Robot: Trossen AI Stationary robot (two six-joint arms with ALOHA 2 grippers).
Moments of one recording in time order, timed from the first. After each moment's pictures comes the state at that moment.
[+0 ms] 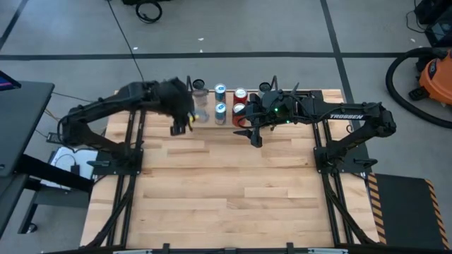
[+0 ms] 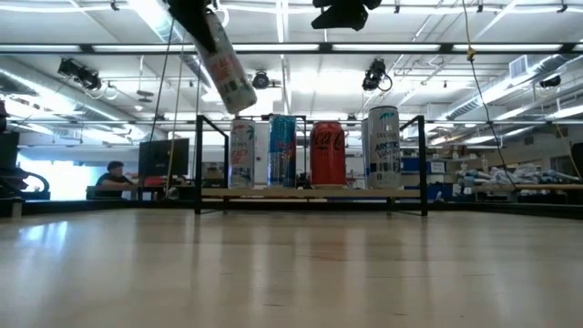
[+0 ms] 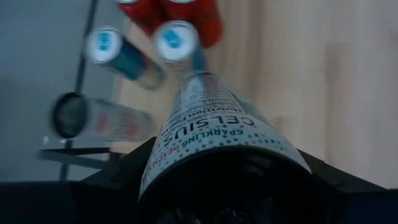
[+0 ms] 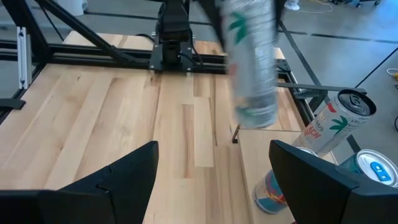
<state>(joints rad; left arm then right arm) 0.29 1.36 1.53 -1.13 -0.14 0.30 -0.10 1.37 1.32 -0.42 -0.03 -0.13</state>
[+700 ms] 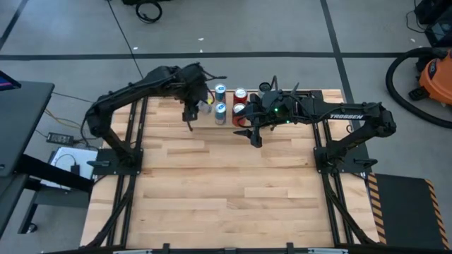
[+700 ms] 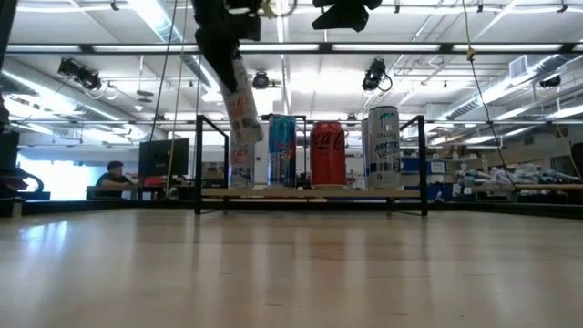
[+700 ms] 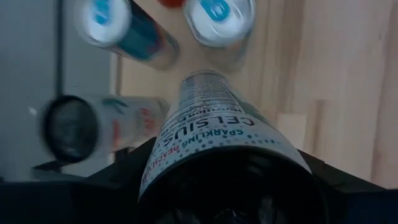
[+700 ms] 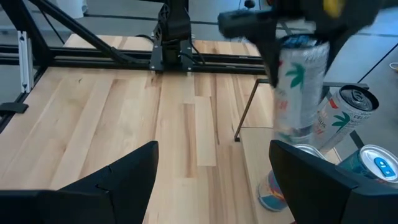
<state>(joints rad) 0.48 1.65 1.71 -1.20 -0.09 0.46 -0.10 1.37 1.32 -0.42 -0.03 -0.10</state>
